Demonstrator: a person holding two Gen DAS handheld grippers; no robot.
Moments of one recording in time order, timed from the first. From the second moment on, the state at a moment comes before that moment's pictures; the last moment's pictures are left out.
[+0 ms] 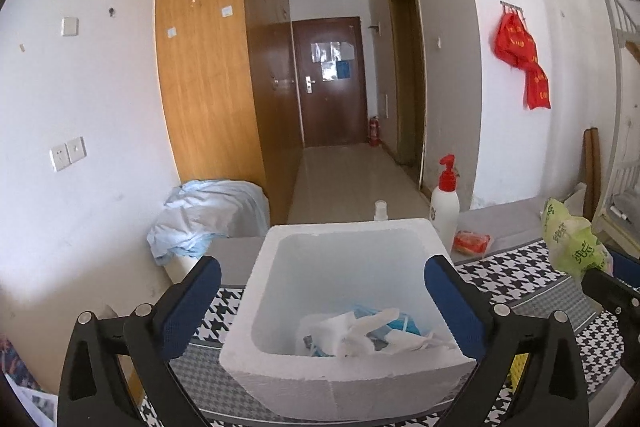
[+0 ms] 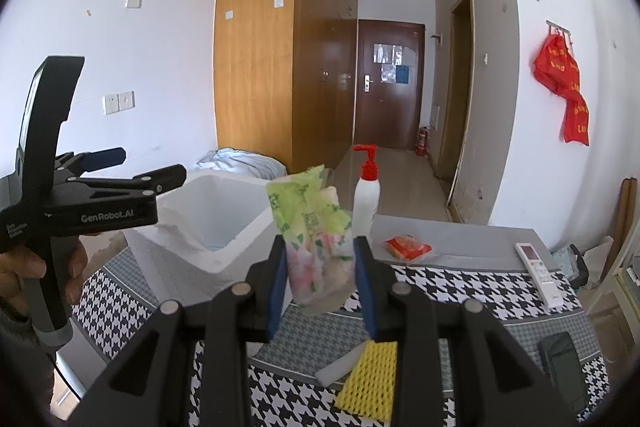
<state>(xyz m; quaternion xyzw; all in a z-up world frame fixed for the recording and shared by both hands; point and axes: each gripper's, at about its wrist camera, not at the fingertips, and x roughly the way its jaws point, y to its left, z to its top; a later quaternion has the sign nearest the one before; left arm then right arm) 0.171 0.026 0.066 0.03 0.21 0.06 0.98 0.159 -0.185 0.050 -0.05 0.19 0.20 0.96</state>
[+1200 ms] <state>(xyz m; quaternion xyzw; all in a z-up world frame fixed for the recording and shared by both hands) 0.139 0.088 0.067 0.00 0.19 0.11 0.98 0.165 -0.118 0.055 -0.08 0.19 0.28 0.94</state>
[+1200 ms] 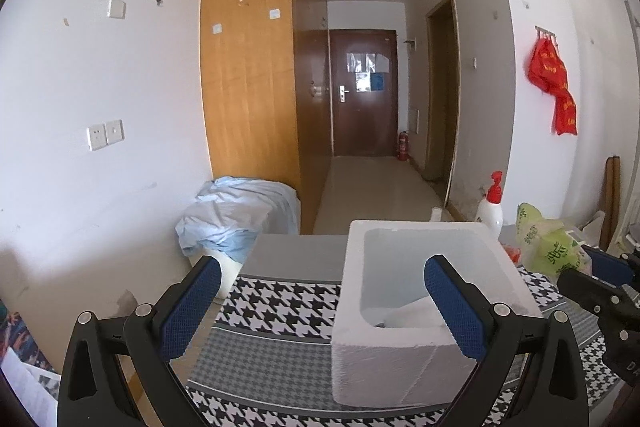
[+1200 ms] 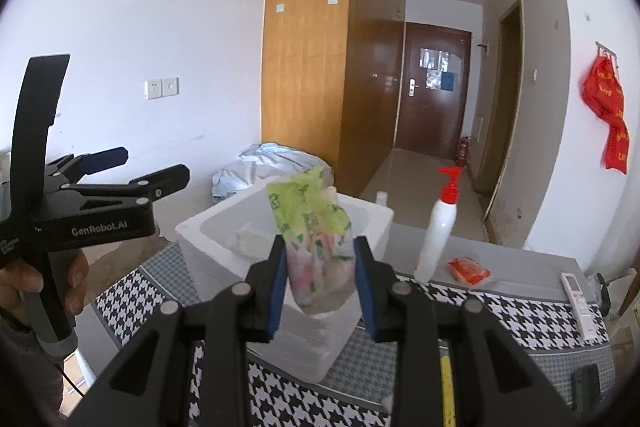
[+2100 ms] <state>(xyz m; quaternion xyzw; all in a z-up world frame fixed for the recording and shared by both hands) 0.132 0.120 0.061 -0.02 0.19 0.13 0.97 0.200 -0.060 0.039 -0.11 0.23 0.30 0.92</state>
